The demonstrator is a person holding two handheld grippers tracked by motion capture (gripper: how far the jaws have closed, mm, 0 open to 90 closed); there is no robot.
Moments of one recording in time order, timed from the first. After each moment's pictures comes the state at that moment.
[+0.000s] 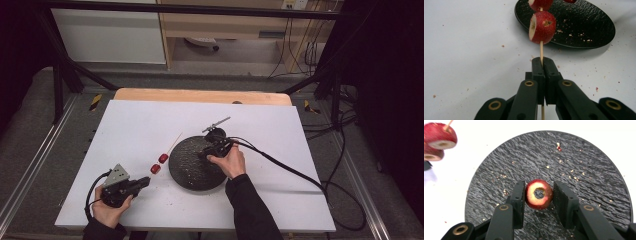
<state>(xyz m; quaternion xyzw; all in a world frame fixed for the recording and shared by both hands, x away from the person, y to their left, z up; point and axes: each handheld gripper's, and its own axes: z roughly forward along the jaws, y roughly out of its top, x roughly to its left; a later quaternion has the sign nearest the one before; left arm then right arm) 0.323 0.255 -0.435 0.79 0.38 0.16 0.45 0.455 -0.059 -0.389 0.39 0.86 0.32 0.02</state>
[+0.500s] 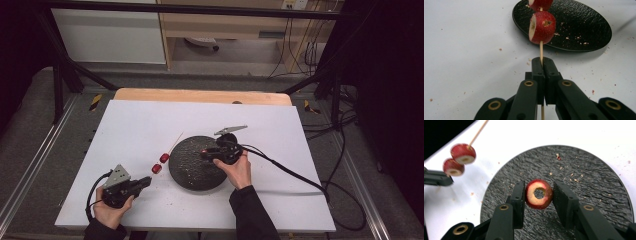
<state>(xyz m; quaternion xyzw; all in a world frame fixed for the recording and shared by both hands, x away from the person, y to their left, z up) 0.321 0.250 -0.432 0.79 0.38 0.16 0.45 0.431 -0.086 -0.392 0.41 0.80 0.43 0.03</state>
